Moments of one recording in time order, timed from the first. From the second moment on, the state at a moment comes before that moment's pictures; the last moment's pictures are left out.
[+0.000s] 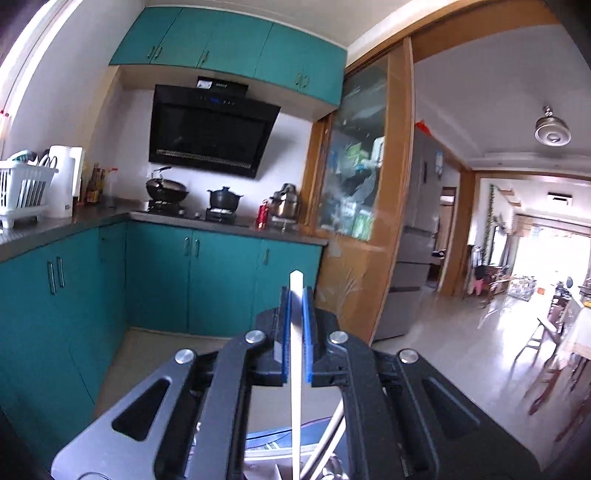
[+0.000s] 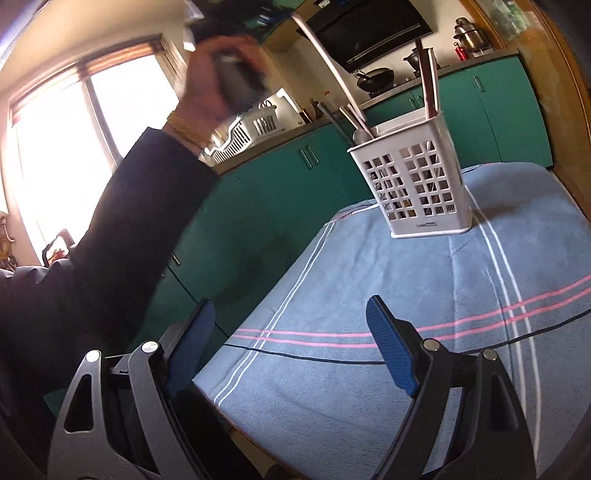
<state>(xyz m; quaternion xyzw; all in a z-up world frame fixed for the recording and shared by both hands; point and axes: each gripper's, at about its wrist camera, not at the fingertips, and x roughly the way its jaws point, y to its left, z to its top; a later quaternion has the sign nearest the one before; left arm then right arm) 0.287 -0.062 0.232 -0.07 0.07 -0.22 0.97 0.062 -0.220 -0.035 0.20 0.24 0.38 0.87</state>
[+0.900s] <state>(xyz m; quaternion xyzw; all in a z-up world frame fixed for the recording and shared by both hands) 0.297 -0.041 0.226 -0.07 0.04 -0.18 0.98 0.072 -0.212 -0.053 0.22 0.27 0.39 0.85</state>
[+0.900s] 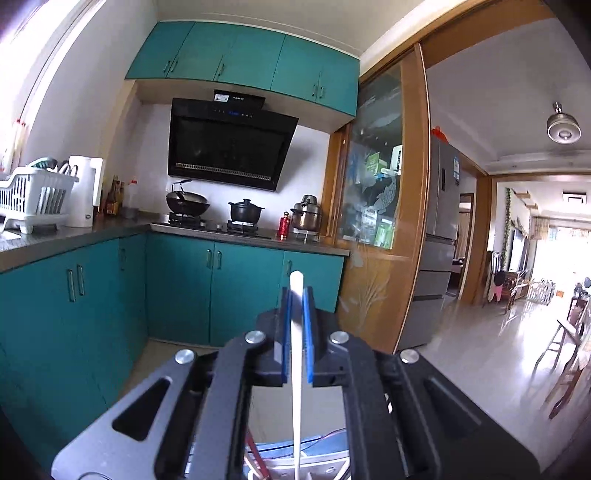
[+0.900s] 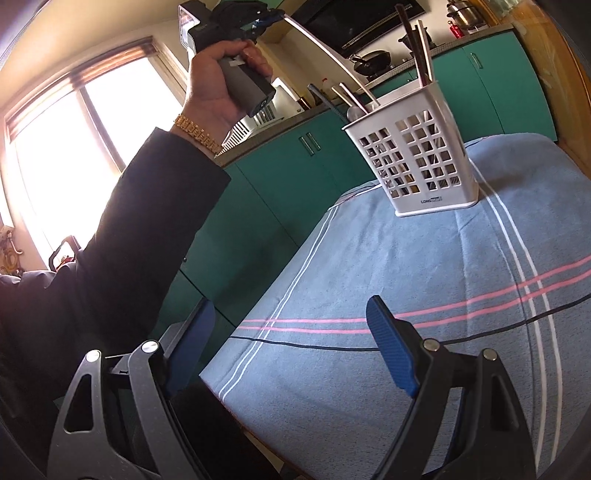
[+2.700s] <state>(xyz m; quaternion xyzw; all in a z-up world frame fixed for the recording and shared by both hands) -0.062 -0.028 0.061 -0.03 0.33 -0.03 0.94 -0.053 -0.226 0.029 0.05 0.30 0.05 0.95</state>
